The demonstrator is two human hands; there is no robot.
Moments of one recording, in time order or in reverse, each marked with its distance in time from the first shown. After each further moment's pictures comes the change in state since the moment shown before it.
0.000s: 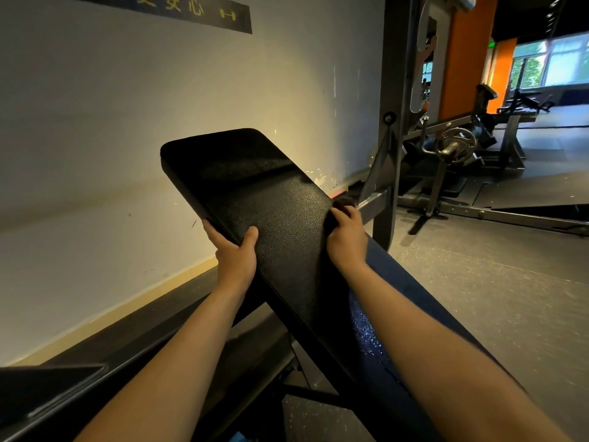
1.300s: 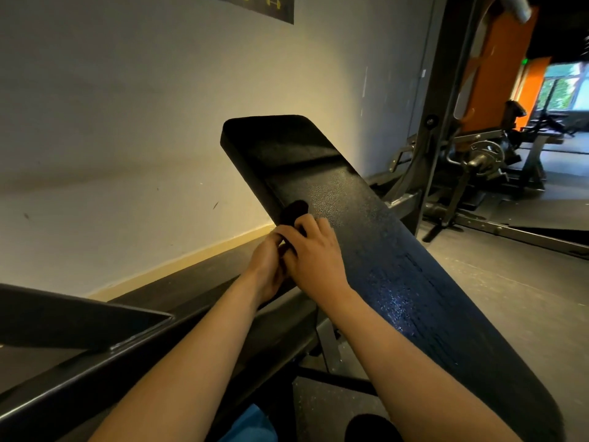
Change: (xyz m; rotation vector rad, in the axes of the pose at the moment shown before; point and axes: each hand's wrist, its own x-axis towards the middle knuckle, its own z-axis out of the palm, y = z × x) left_hand -0.014 -0.023 -0.061 -0.400 -0.397 -0.320; right_hand -0.118 -0.092 0.058 -0.363 -0.025 -0.720
